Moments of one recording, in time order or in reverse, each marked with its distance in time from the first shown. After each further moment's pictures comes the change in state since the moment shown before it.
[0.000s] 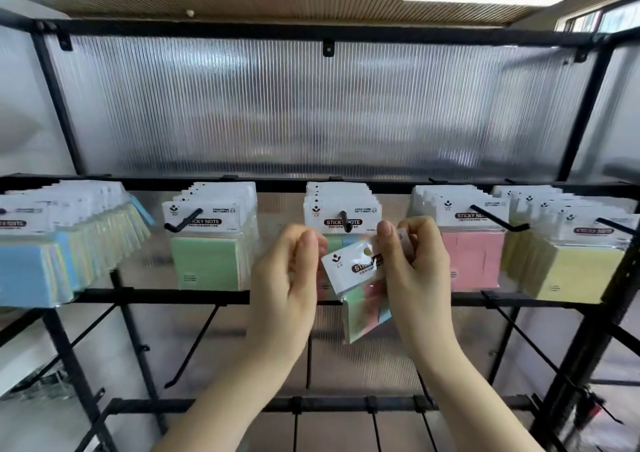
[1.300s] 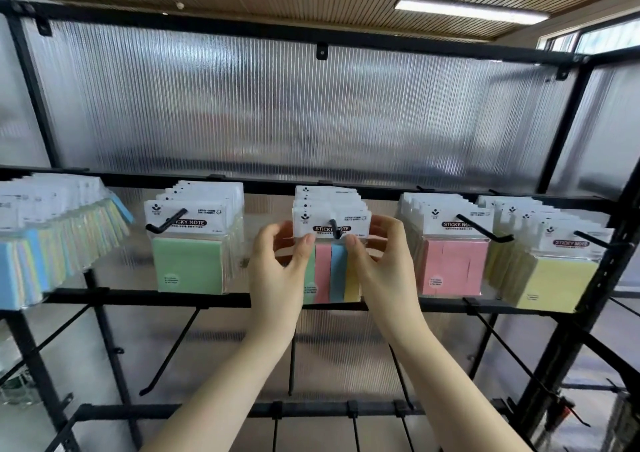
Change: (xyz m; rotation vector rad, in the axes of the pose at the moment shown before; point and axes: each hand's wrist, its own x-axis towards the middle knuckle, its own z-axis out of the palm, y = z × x) left_hand 0.011 -0.041 0.022 0.043 0.127 -0.311; right_hand 0.017 0.018 0.010 -0.085 -0.163 0.133
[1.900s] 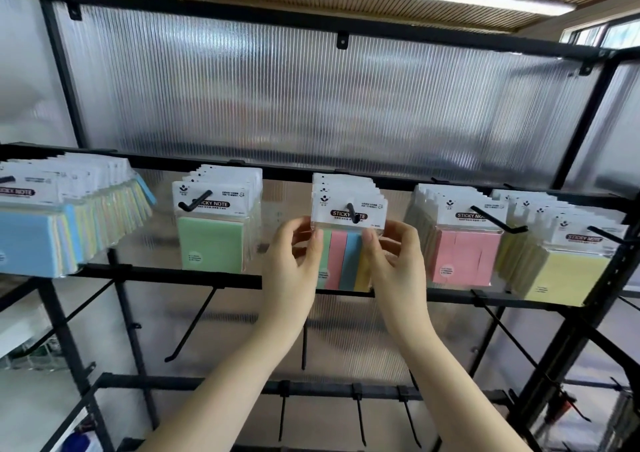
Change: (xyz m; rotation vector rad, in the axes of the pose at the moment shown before) left_hand -0.012 -0.002 -0.012 0.058 -0.084 0.028; right_hand -0.018 0.008 0.003 0.050 0.040 0.080
